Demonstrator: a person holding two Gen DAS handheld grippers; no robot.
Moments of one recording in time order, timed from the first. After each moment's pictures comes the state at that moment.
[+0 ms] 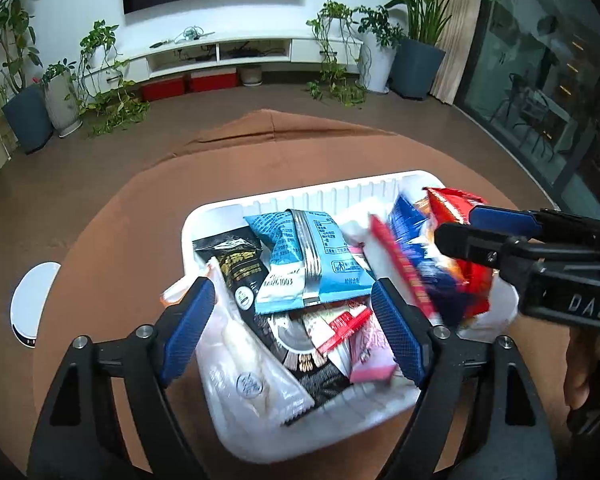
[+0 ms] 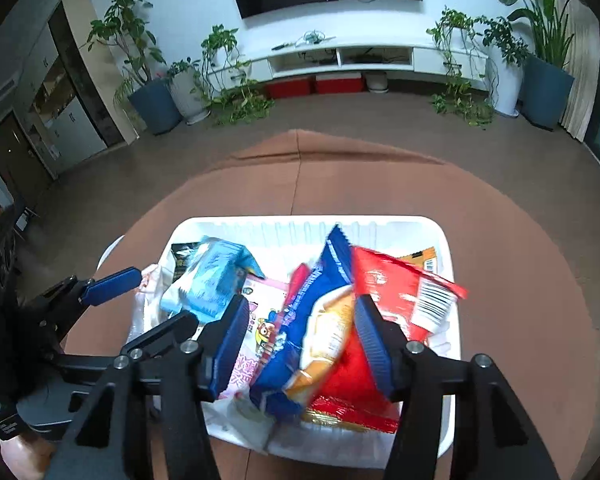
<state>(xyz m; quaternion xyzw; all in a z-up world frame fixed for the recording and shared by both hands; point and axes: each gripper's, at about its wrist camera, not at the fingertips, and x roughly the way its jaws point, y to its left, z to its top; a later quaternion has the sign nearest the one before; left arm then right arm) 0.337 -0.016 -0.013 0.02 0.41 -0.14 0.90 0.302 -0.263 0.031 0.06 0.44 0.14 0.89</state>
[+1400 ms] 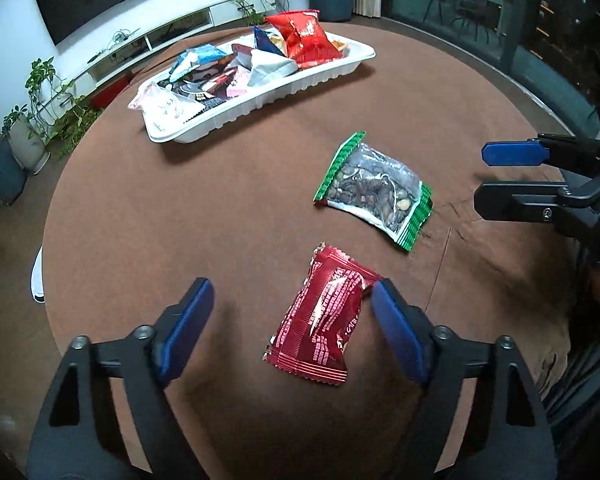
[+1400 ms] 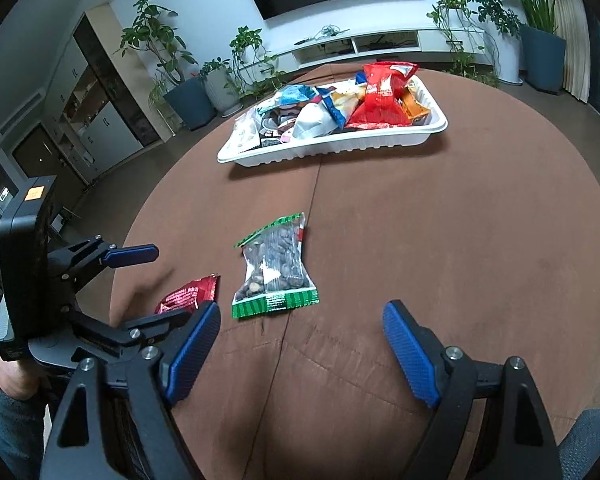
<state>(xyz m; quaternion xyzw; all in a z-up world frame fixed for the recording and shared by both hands) 0.061 -0.011 -0.059 0.18 0.46 -0.22 0.84 0.042 -0.274 -0.026 0.11 0.44 0.18 0.87</state>
